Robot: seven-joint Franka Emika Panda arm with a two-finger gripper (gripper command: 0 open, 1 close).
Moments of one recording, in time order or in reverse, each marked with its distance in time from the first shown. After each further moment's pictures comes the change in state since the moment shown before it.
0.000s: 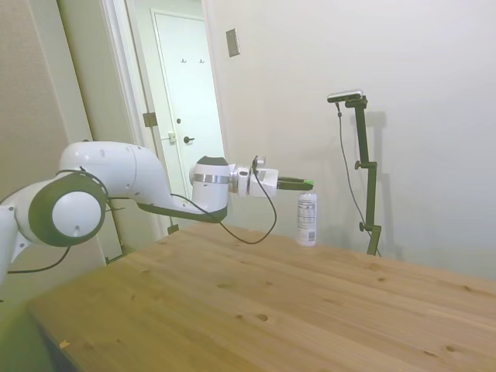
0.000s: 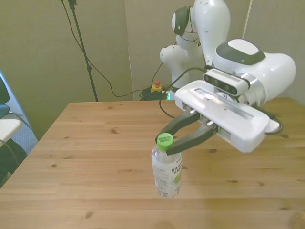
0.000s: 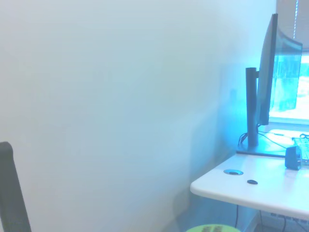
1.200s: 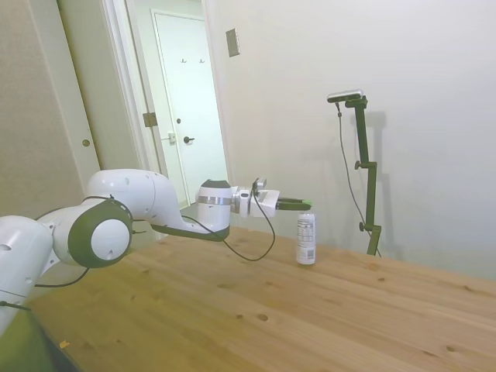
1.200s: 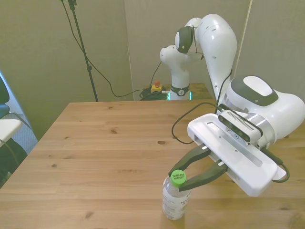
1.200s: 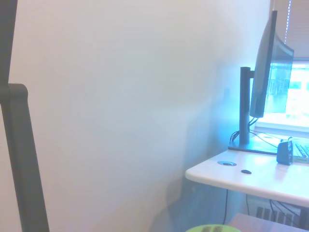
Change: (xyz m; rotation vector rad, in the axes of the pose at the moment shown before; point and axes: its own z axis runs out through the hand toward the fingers) arm -0.062 0.024 0.002 -0.022 0.048 -0.042
